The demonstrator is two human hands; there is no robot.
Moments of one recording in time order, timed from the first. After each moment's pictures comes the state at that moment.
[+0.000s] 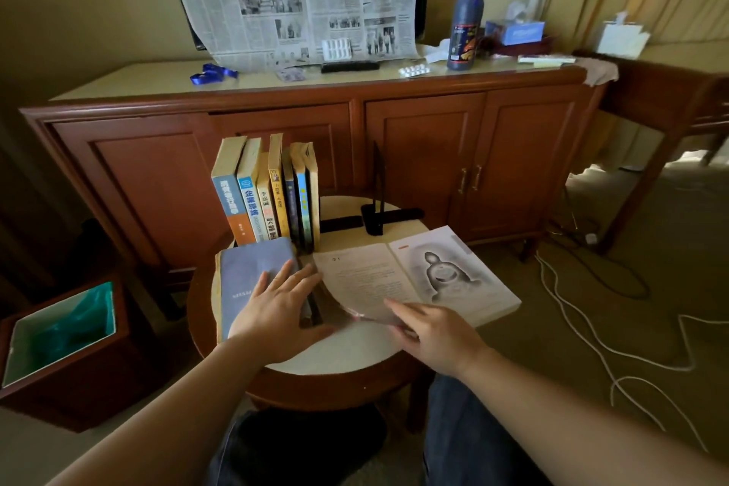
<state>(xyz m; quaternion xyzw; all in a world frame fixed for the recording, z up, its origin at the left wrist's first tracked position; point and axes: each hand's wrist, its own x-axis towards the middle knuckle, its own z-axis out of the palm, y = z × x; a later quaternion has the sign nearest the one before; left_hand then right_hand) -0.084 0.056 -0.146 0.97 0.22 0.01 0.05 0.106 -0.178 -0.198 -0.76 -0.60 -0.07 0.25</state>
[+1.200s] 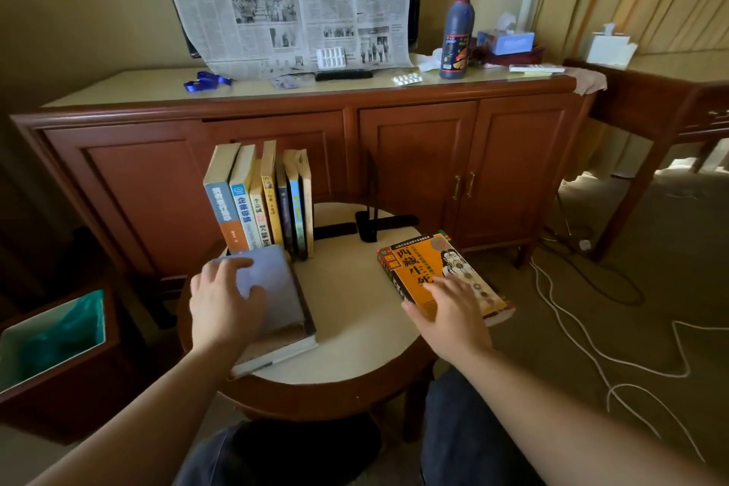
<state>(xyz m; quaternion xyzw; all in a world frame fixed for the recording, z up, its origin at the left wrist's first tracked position) -0.104 0.059 -0.124 0.82 0.45 0.30 0.20 0.135 -0.179 -0.191 -0.90 -0.36 -0.04 0.22</state>
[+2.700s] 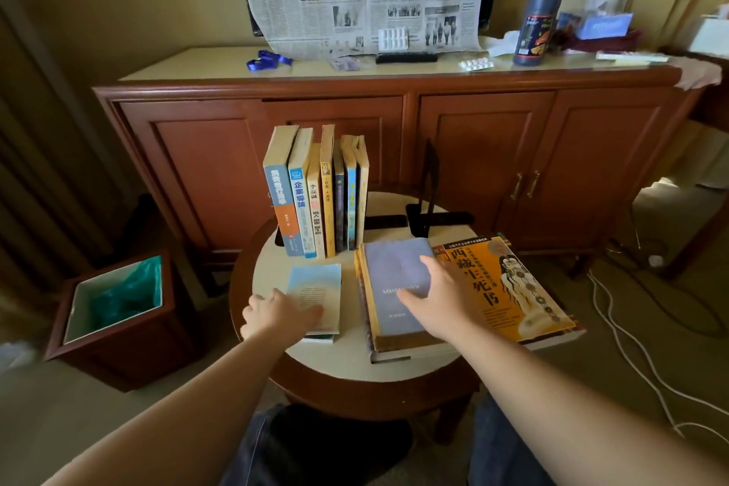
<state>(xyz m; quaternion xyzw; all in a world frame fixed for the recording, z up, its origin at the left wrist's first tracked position) -0.097 0.100 -0.183 0.76 0.61 -0.02 0.21 0.093 -0.085 -0.152 -0.90 -0.35 0.10 0.25</state>
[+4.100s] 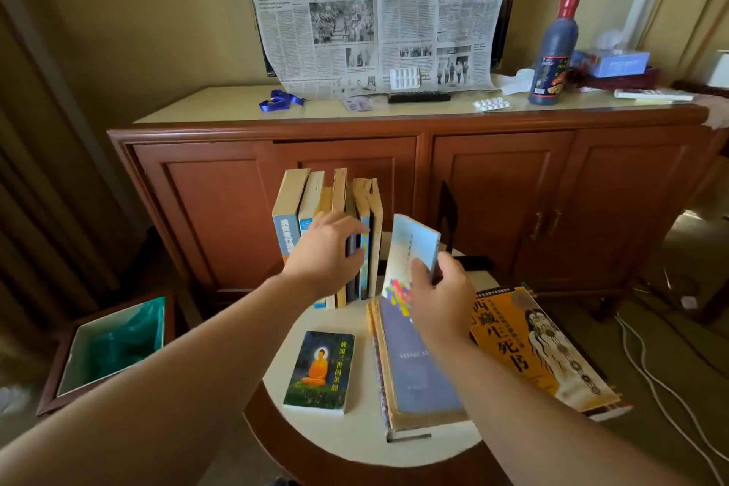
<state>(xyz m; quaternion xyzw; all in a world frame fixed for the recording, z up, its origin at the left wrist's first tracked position) -0.011 0.145 -0.048 0.93 0.22 0.26 0.14 0.102 -0.001 -0.117 -0.78 -0.25 -0.05 0.57</state>
